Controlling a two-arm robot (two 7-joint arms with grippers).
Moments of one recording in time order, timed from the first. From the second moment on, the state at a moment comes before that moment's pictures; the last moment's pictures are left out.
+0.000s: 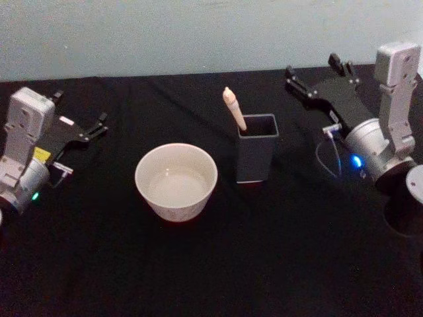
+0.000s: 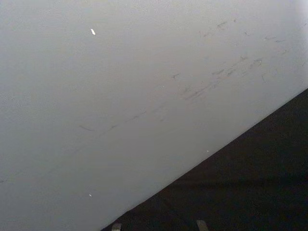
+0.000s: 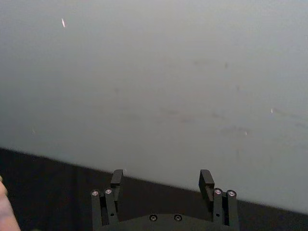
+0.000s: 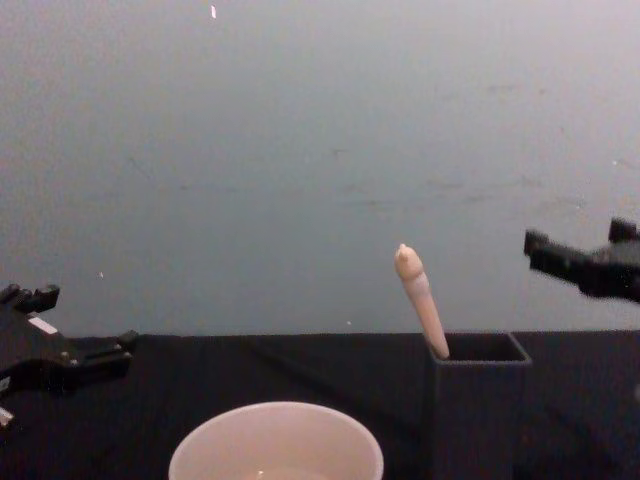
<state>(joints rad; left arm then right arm) -0.20 0.60 0.45 -1.41 -0.25 -0.12 0.03 0.16 0.24 -0.19 -1.49 0.21 -0.05 0.15</state>
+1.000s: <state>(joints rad) -0.20 0.60 0.45 -1.41 -0.25 -0.12 0.03 0.16 0.23 -0.20 -1.41 0.14 -0.02 0.16</state>
